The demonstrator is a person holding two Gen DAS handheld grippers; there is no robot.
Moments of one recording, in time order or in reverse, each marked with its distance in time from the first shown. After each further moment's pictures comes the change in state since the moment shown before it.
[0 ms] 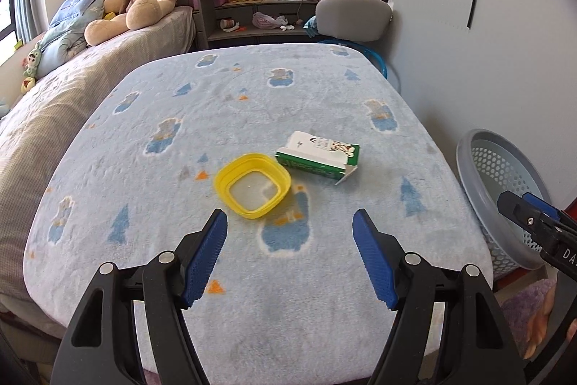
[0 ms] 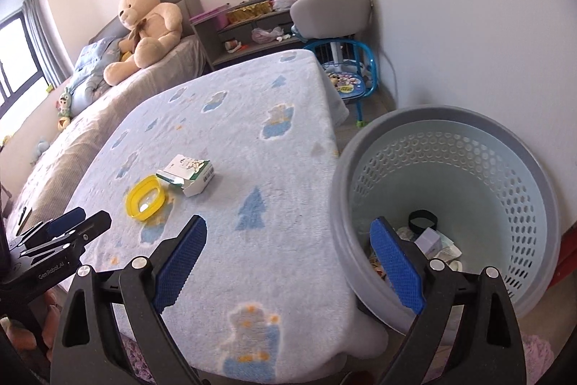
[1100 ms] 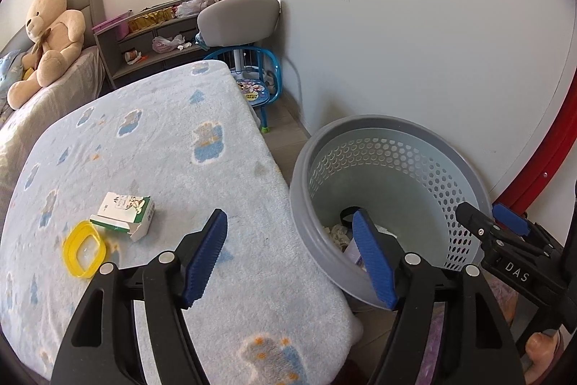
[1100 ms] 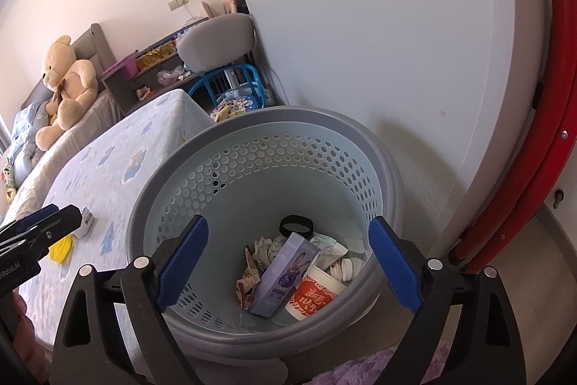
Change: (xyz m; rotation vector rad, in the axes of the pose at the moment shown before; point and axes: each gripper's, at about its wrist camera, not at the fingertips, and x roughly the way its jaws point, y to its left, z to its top) left arm 0.010 -0.194 0.020 0.243 -0.008 -0.214; right arm -0.052 -0.159 -0.028 0.246 -0.113 -0.260
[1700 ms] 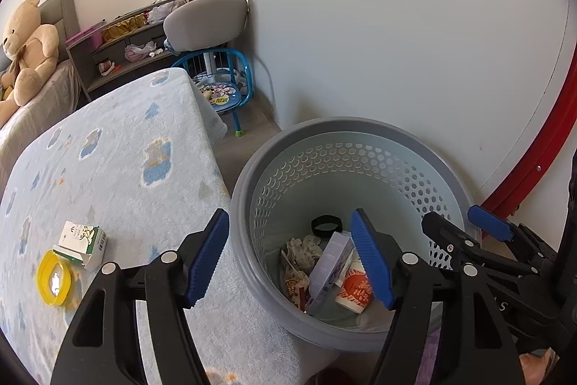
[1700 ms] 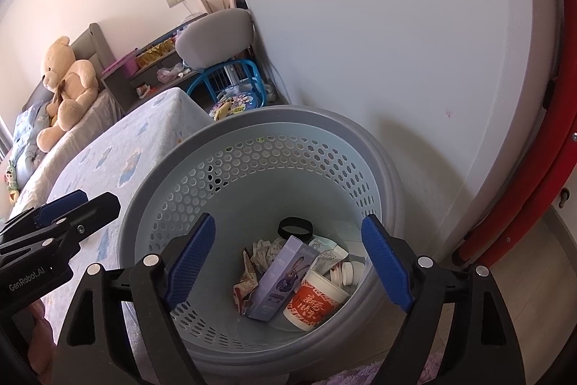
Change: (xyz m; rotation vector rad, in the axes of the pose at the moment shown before) left arm 0.032 -0.049 0.022 0.067 0.013 -0.061; right arm 0.018 -0.012 0.012 0.018 0.026 0.025
